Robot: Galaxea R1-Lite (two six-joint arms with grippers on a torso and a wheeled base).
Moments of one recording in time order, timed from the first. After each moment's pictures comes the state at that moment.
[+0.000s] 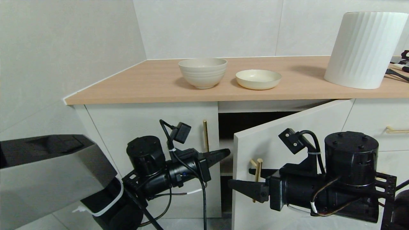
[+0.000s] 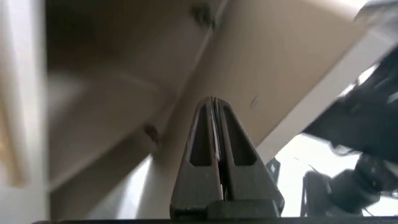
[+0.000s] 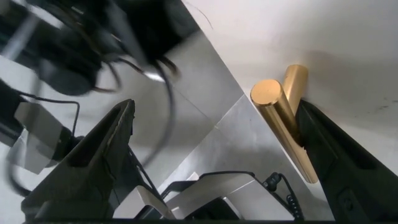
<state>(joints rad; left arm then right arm) -0.56 2.12 -0.60 -1.54 -0.55 -0.49 0.78 1.68 -0.56 -0.86 0.30 0.46</state>
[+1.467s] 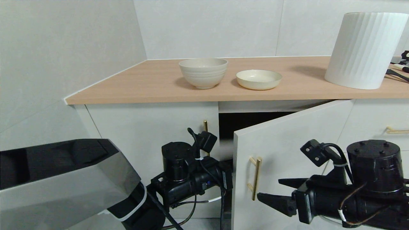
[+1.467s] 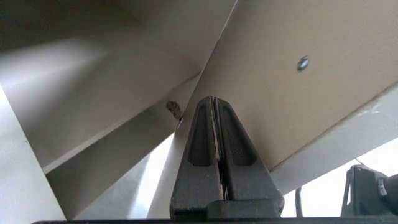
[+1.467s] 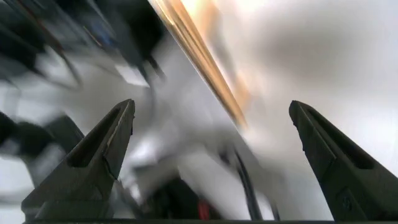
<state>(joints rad) -0.70 2.17 -0.71 -1.31 -0.33 -0.36 0.66 1.54 -0.47 -0.60 0.20 0.28</state>
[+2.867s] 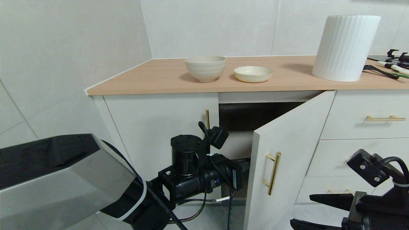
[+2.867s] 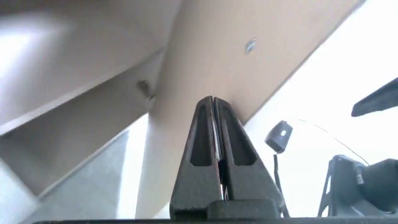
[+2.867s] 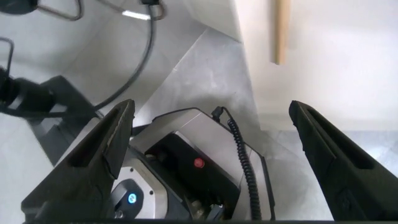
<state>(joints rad) -0.74 2.12 -0.81 -1.14 -0.33 -0.36 0.71 1.23 -0.44 -0.31 0.15 0.27</state>
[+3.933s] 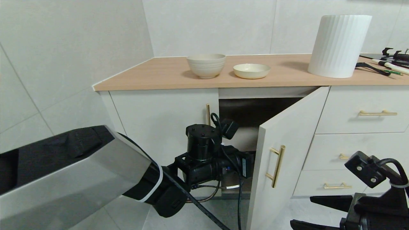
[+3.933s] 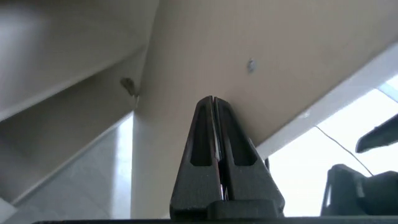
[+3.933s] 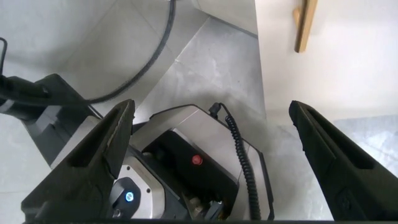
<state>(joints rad) -0.75 2.19 -1.02 -0.97 -0.35 -0.36 0.71 1.24 -0.43 -0.31 0.15 0.27</state>
